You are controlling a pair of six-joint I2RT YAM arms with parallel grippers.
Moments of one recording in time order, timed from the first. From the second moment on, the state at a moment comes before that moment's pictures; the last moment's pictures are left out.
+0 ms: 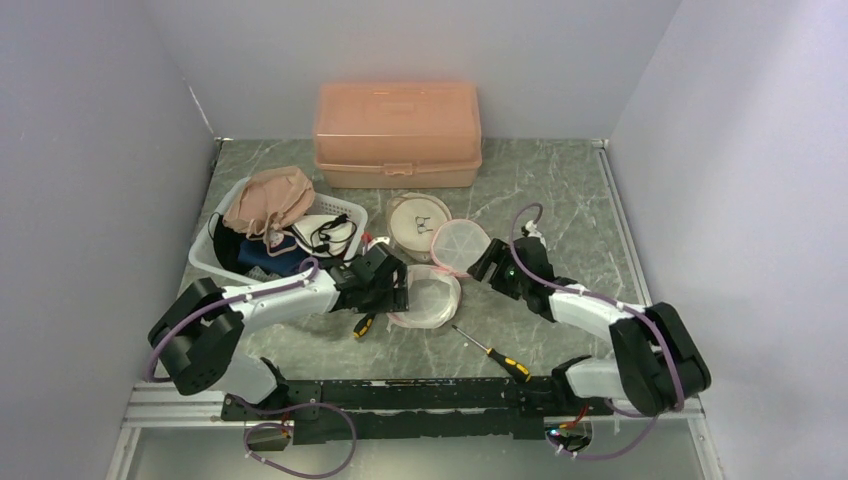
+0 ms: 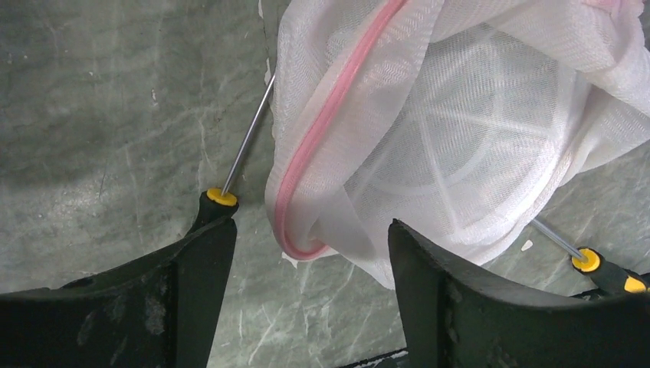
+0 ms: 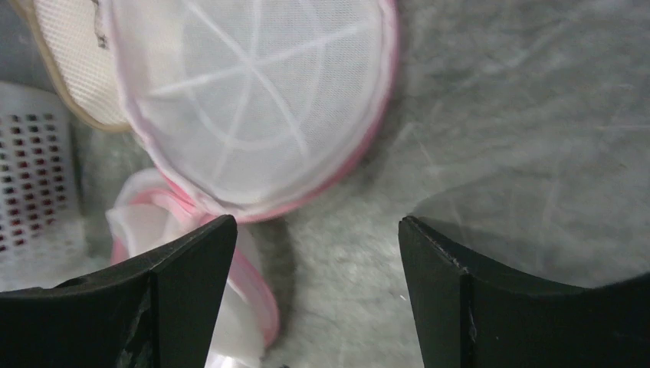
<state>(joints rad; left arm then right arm) -0.86 1.44 0.82 -0.42 -0.13 -0.83 0.39 1.26 0.42 0.12 -0.04 0.80</state>
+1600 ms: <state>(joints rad) -0.83 1.44 1.03 -0.53 -0.12 -0.70 0.45 0.76 0.58 -0.27 0.15 0.72</state>
